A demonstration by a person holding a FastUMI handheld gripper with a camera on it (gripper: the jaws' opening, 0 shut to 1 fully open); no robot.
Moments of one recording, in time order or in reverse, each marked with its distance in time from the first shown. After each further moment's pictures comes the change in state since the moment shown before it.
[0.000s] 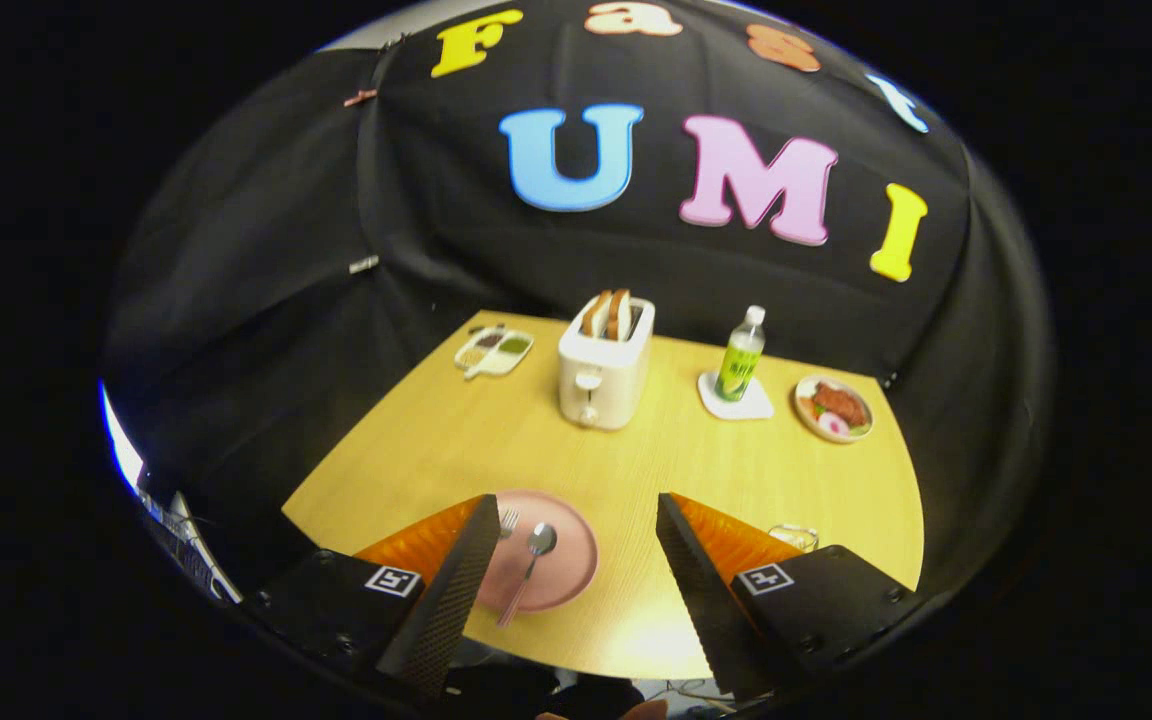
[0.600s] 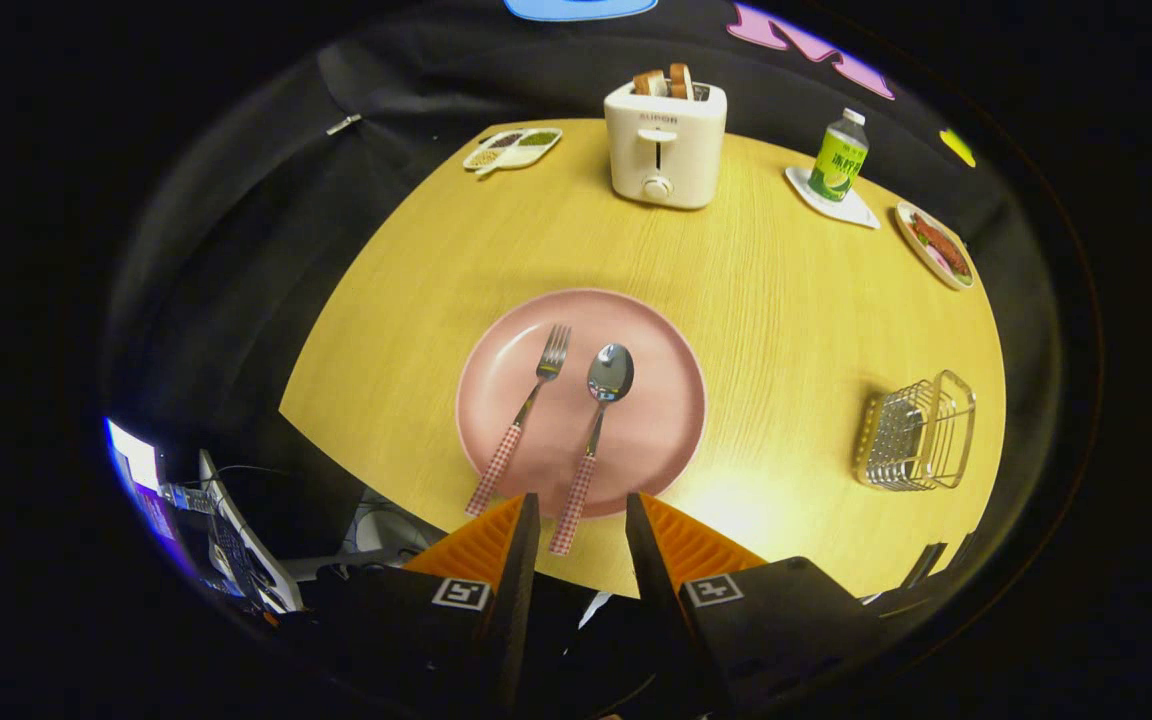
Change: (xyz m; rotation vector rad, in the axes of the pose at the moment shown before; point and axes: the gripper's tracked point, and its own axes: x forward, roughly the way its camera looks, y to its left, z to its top) arm 0.085 0.055 -0.145 0.091 0.509 0.093
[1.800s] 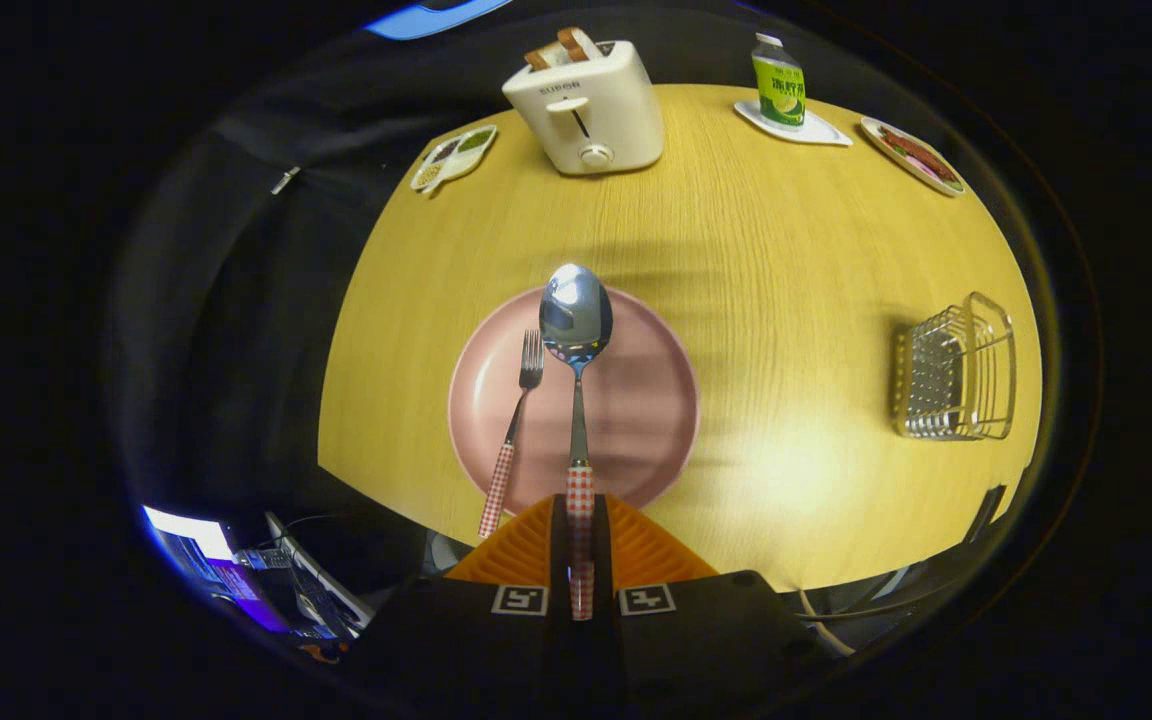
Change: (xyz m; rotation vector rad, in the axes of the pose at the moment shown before) arm -0.029 -0.034 0.018 0.213 0.025 0.110
